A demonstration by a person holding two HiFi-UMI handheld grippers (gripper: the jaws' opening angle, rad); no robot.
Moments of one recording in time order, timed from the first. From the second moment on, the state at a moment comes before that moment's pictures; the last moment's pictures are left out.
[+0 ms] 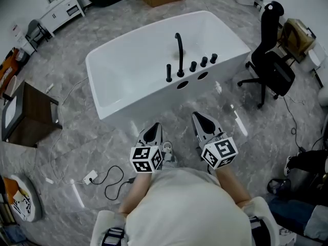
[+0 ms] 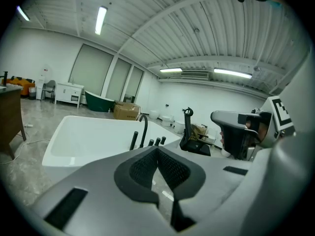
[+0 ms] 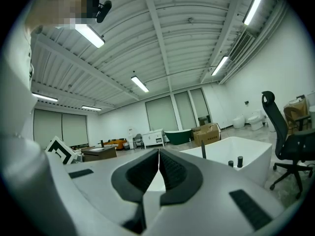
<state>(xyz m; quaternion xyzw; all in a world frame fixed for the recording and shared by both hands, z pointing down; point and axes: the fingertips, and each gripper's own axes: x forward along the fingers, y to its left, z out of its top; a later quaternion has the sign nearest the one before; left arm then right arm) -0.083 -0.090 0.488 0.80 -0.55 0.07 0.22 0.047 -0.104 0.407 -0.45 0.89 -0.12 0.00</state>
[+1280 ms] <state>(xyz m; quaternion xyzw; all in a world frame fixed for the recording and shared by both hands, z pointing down) -0.149 -0.256 0.559 0.80 -0.52 0.11 0.29 -0.030 -0.356 0.542 -0.47 0.86 -0.16 -0.10</state>
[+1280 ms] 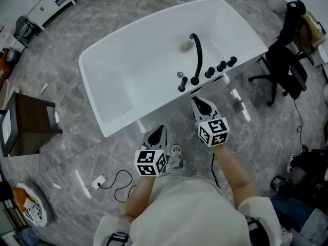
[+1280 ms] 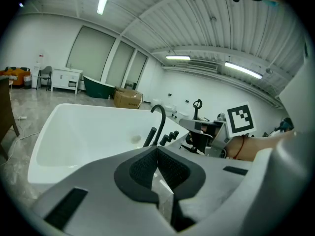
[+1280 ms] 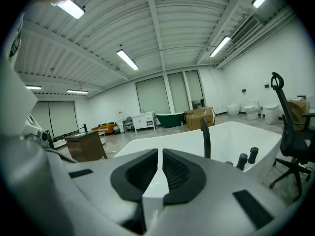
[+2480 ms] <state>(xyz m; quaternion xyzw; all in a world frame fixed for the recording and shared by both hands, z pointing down) -0.176 -0.304 0.637 0.76 -0.53 0.14 0.36 -0.050 -0.489 0.749 -0.47 0.82 -0.19 -0.27</state>
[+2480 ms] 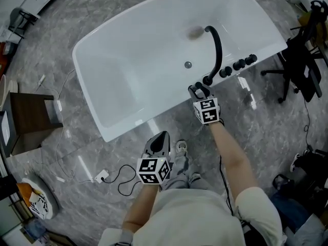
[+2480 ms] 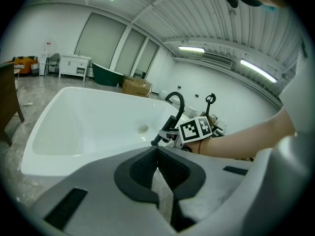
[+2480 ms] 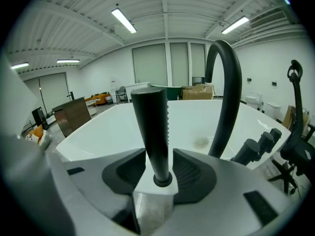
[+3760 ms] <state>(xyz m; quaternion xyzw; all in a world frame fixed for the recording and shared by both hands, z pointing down) -0.146 -0.245 0.586 0.77 -0.54 0.10 0.32 -0.031 -0.428 0.627 -0.48 0.84 -0.11 -0.22</state>
